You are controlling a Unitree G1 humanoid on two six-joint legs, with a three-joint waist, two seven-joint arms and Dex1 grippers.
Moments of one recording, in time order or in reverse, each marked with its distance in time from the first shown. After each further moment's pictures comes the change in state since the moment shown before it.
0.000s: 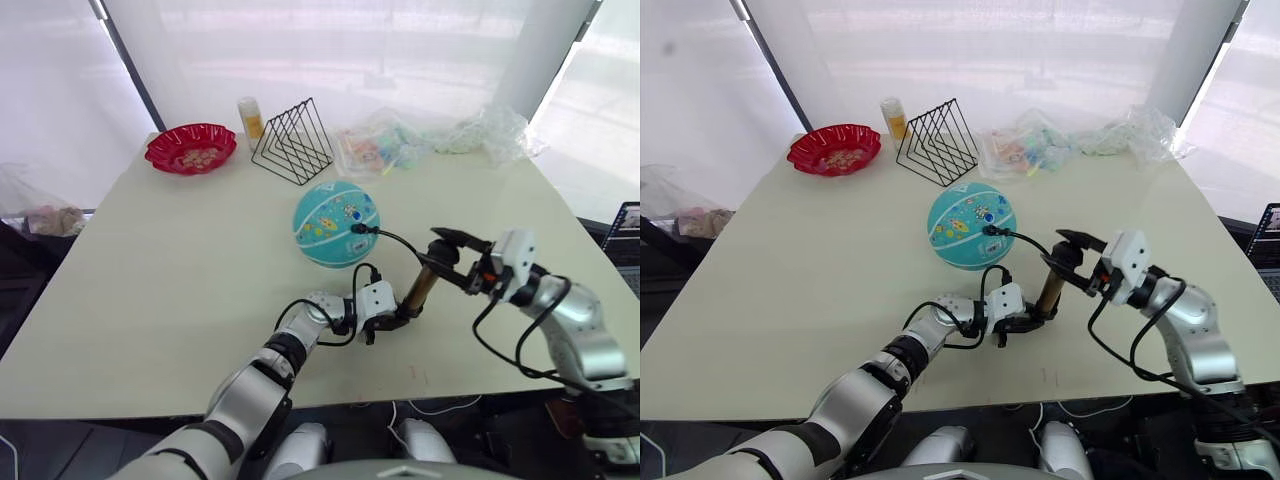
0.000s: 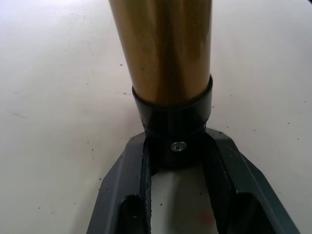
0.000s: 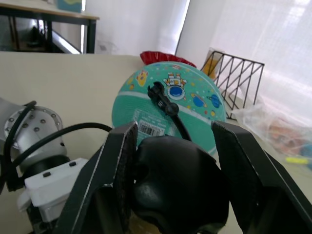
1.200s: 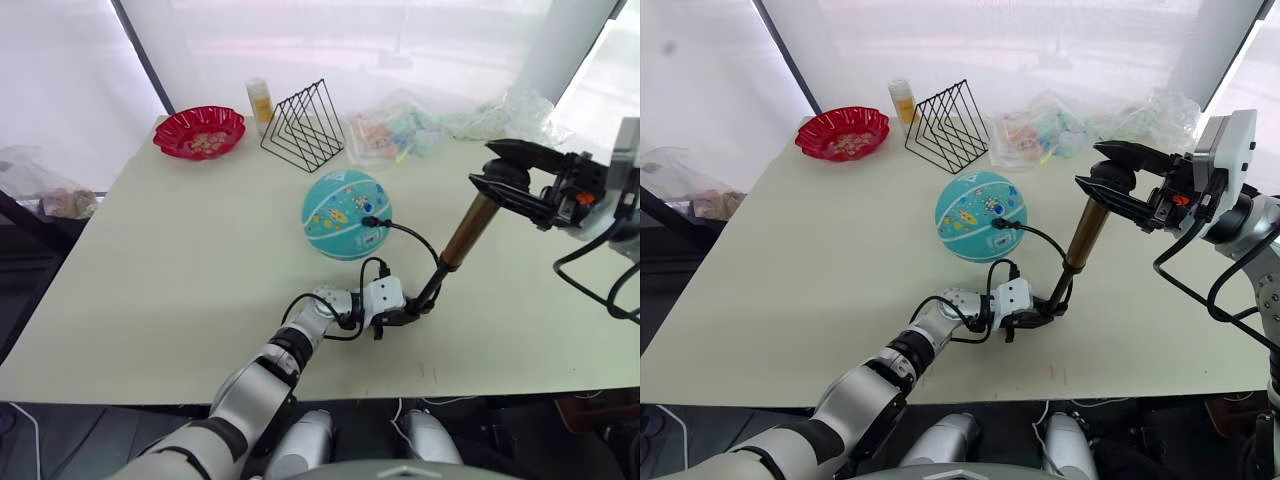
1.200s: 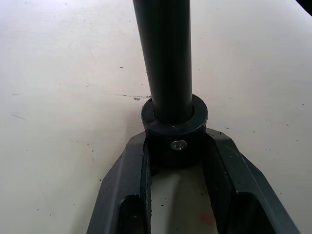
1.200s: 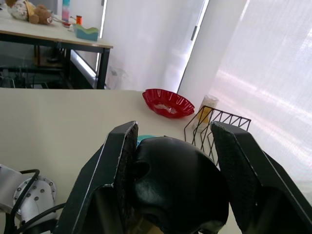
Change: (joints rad) left arm -0.021 -0.022 0.000 -0.038 -0.002 -0.009 -0.024; right arm -0.238 -0.317 -0.325 -0.343 0.414 0.529 -0.022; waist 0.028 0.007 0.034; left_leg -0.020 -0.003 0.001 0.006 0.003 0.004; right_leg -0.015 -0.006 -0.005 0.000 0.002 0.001
